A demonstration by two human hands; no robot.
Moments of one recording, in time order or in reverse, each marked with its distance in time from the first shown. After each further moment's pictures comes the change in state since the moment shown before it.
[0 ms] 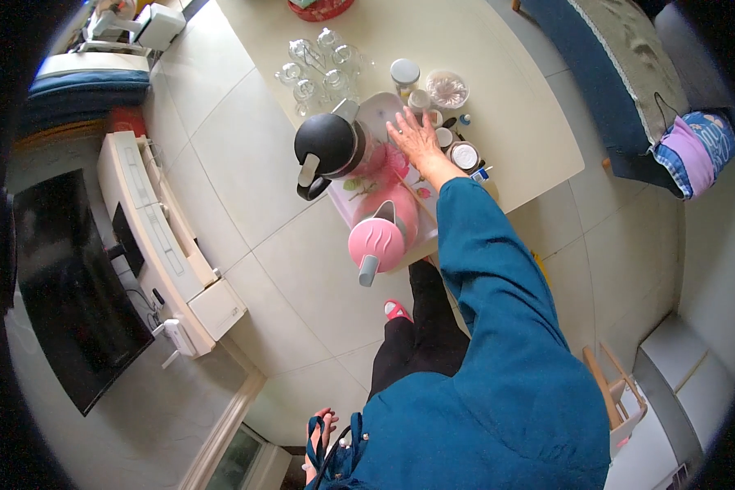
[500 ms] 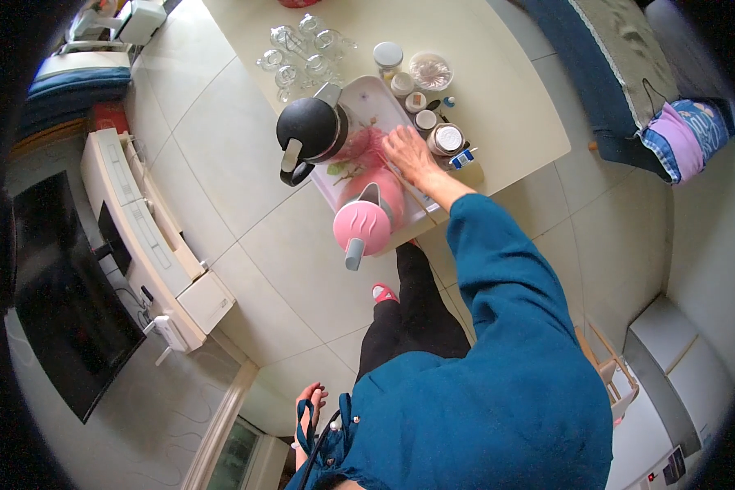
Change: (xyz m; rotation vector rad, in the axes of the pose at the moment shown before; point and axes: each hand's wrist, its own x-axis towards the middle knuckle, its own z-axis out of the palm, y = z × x) left_hand 0.026 0.023 -0.001 -0.013 -0.064 0.067; right_hand -0.058 -0.017 0.018 0.026 0.143 -0.125
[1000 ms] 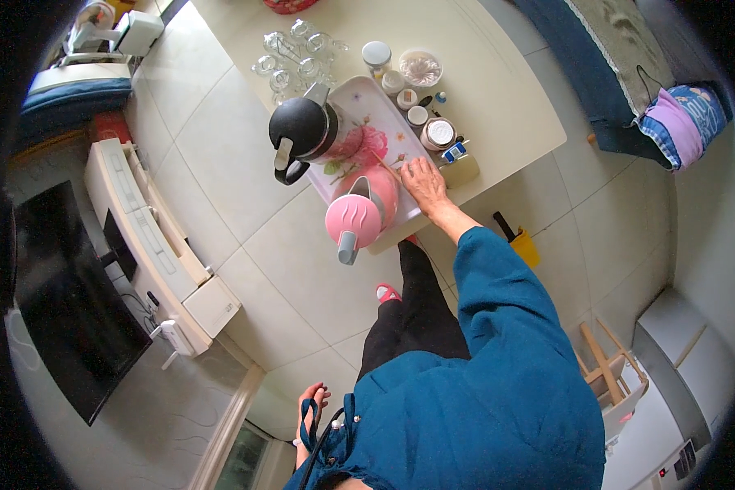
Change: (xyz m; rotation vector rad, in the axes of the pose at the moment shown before) left_hand 0.007 -0.019 -0.004 0.083 -0.018 -0.038; right_hand -0.081 -0.029 0.016 0.064 0.124 0.200
